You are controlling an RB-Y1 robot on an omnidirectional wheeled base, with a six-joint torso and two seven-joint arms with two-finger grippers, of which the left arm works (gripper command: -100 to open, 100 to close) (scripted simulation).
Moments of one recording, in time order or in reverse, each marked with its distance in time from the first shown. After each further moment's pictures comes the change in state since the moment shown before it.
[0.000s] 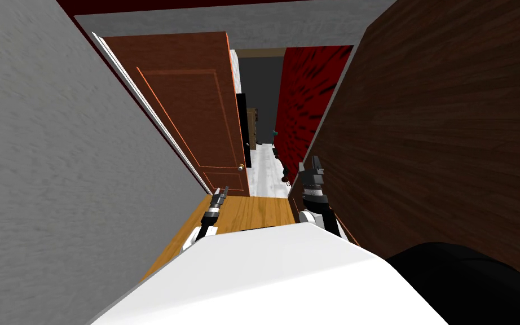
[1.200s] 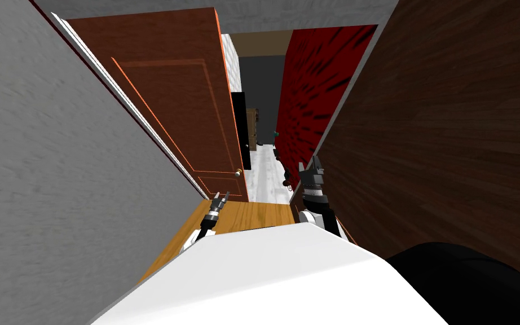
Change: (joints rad) arm -0.079 0.031 0.020 0.256 -0.054 -0.067 -0.164
